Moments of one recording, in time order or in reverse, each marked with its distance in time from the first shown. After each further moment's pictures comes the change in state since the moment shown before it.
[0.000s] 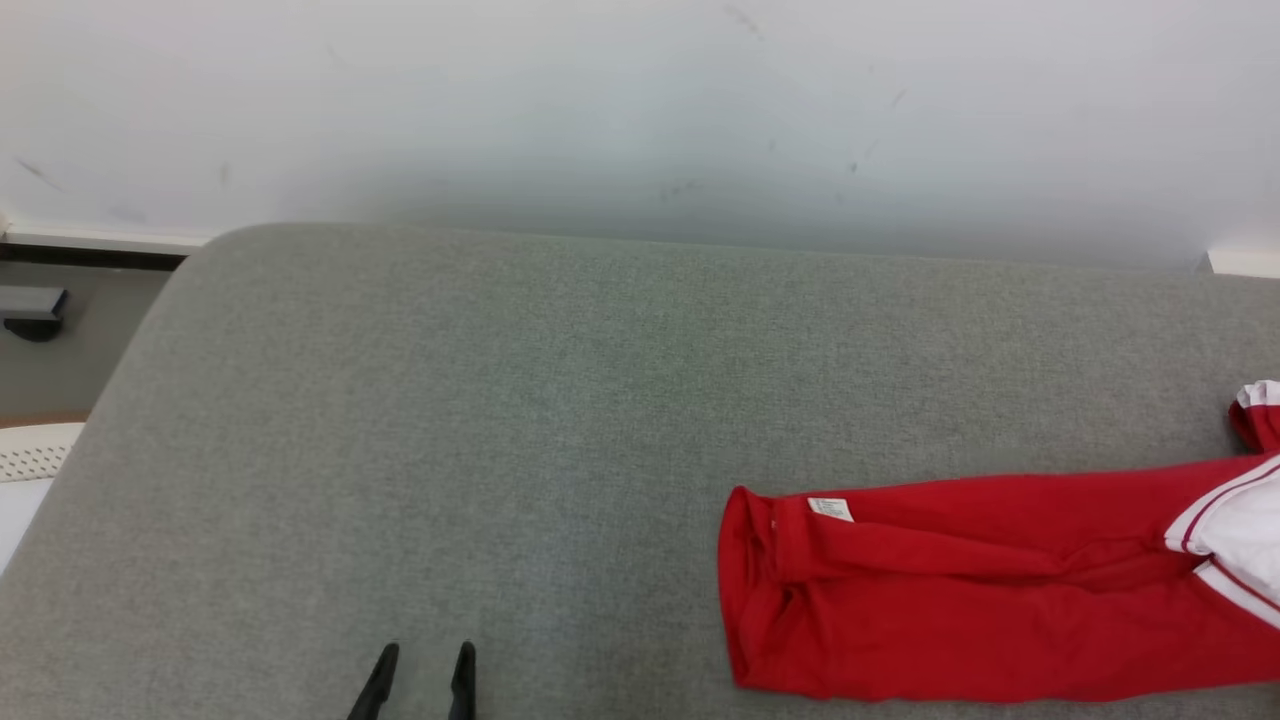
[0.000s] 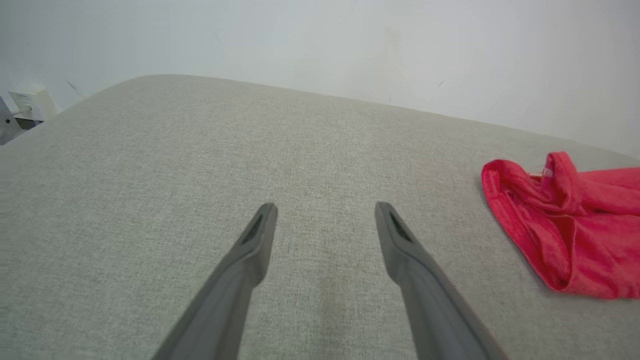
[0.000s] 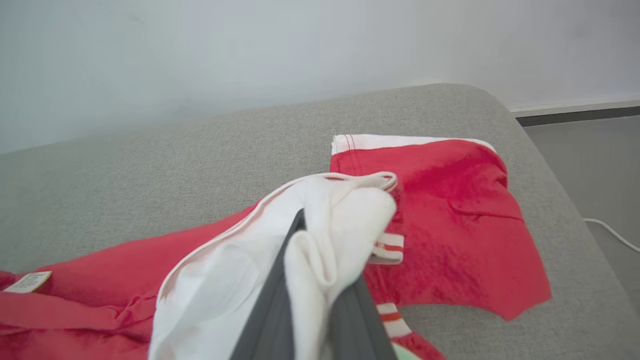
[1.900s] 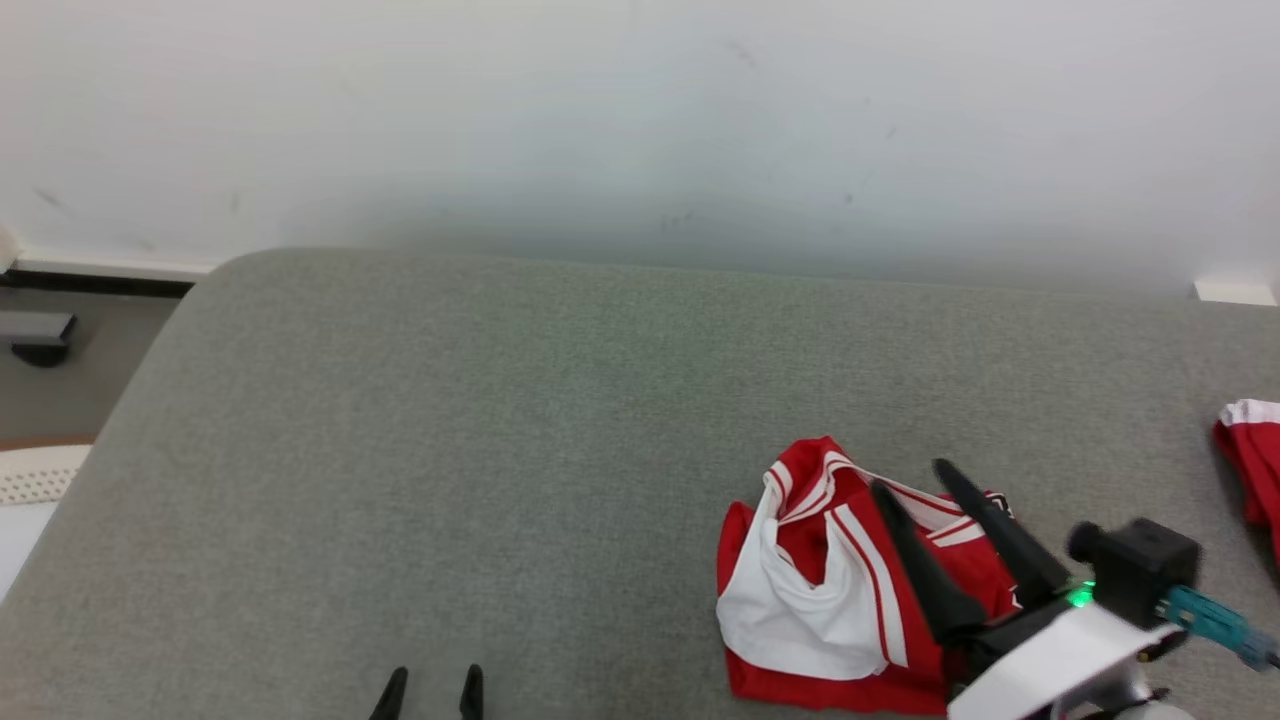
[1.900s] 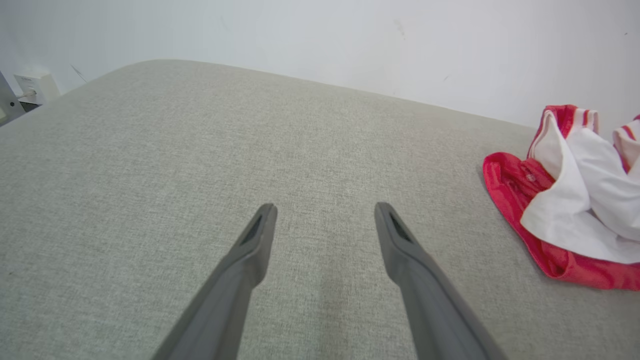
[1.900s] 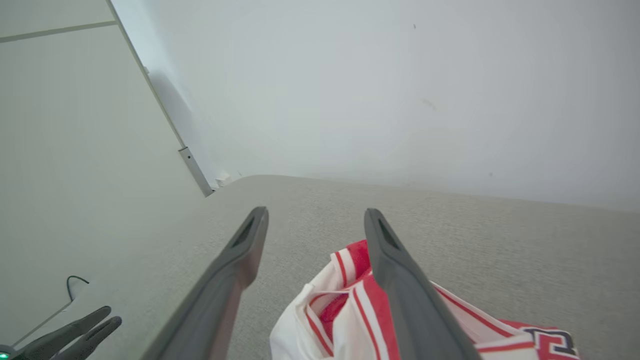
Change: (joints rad) left arm 0.009 -0.002 -0.027 0.046 -0.025 0.018 0.000; right arm 0.095 0.547 0.226 -0.416 -0.441 0.000 -0.226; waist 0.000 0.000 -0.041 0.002
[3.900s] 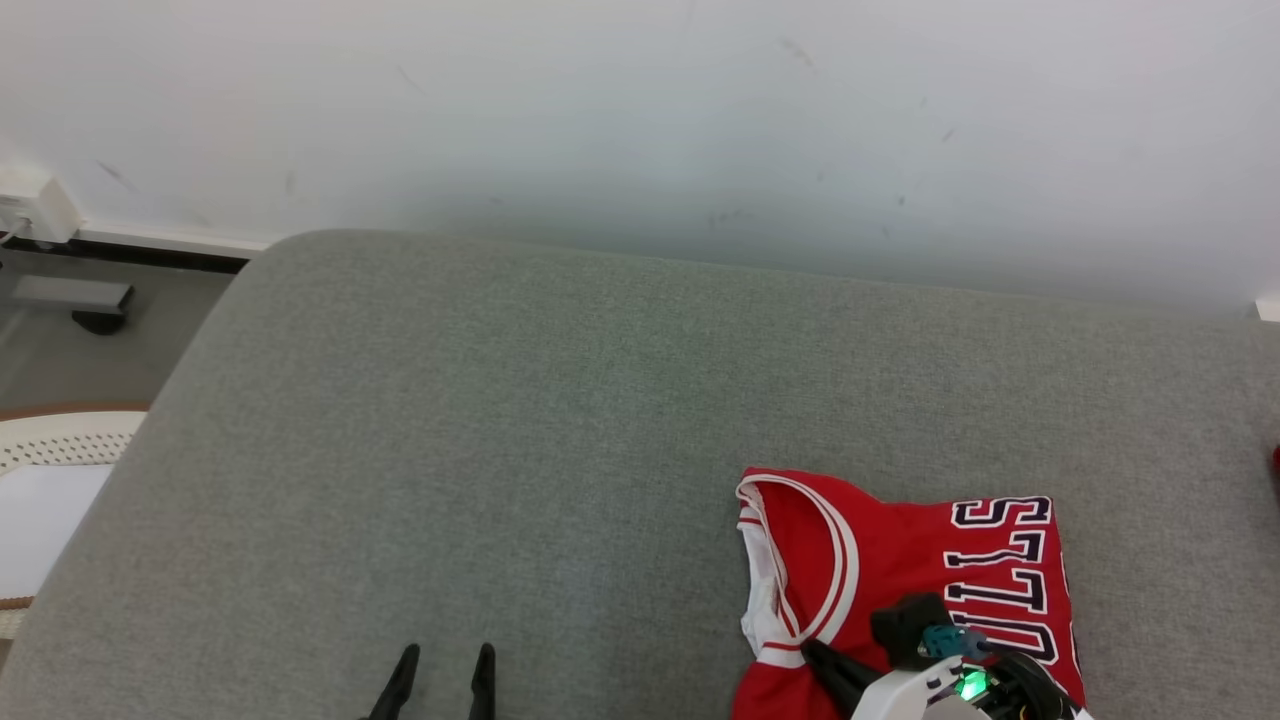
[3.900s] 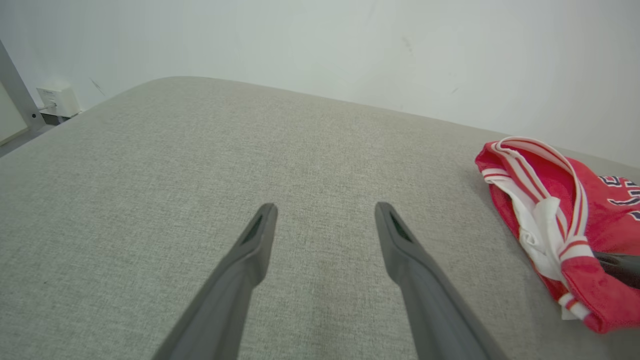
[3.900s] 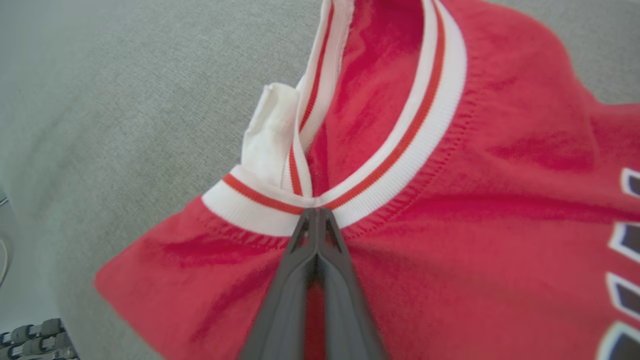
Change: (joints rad) left arm -0.029 0.000 -0.010 -0.006 0.011 -0.016 0.000; right arm -0.120 0.076 0.204 0.531 -0.142 0.000 0.124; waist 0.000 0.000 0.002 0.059
